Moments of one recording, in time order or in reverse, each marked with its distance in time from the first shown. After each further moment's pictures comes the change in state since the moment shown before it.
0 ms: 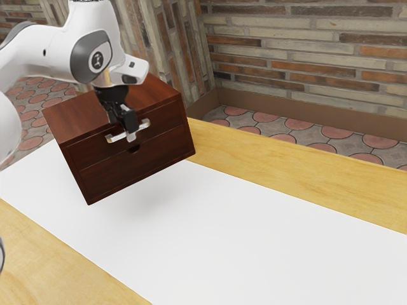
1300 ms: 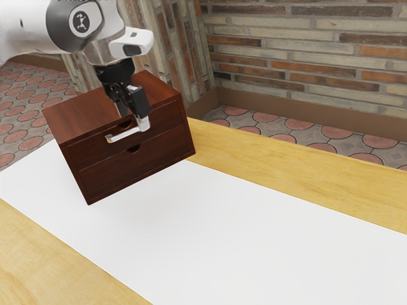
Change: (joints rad) arm -0.093 -0.084 0.001 0.070 -0.148 -0.187 -0.104
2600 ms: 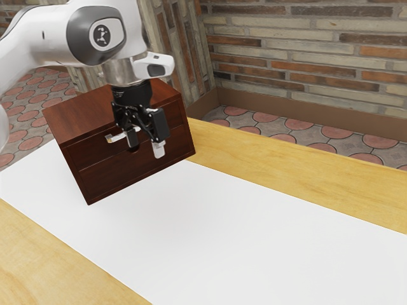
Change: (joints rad) arm -0.074 -0.038 0.000 -0.101 -0.036 -0.131 -0.224
